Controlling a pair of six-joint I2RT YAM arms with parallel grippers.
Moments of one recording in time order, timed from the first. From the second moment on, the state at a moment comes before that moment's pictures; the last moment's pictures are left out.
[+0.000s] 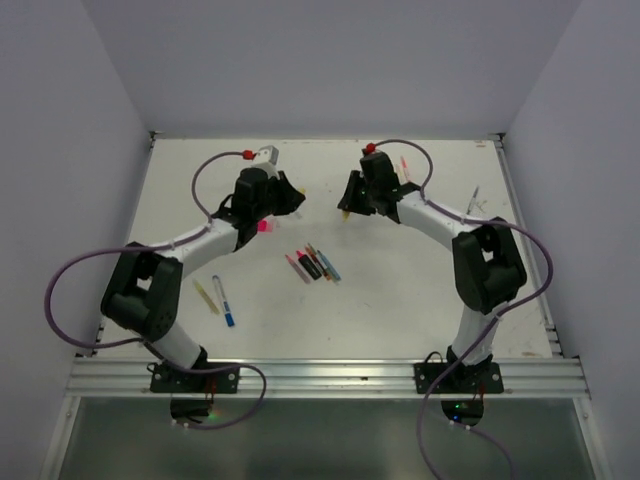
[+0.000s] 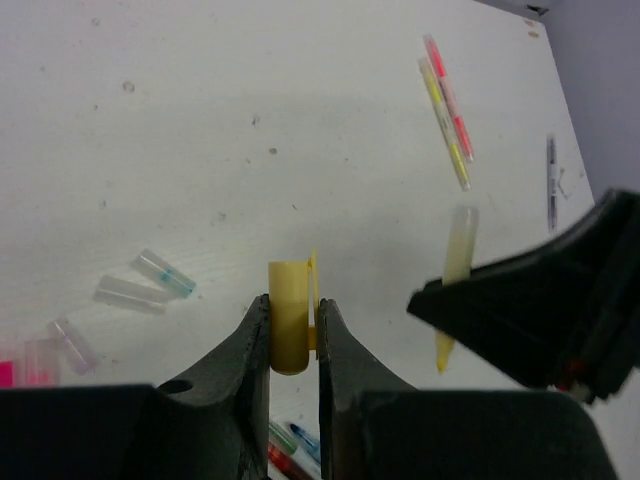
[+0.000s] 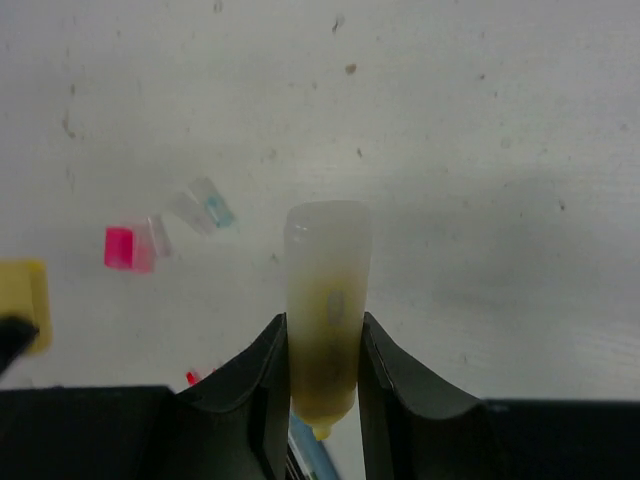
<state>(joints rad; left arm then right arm) -0.44 1.59 0.94 0.25 0.11 -0.55 0.45 1.87 1.35 -0.20 -0.04 0.63</state>
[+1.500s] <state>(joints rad) -0.20 1.74 0.97 -0.14 -0.19 -0.62 0.70 1.95 1.31 -0.52 0.15 0.30</state>
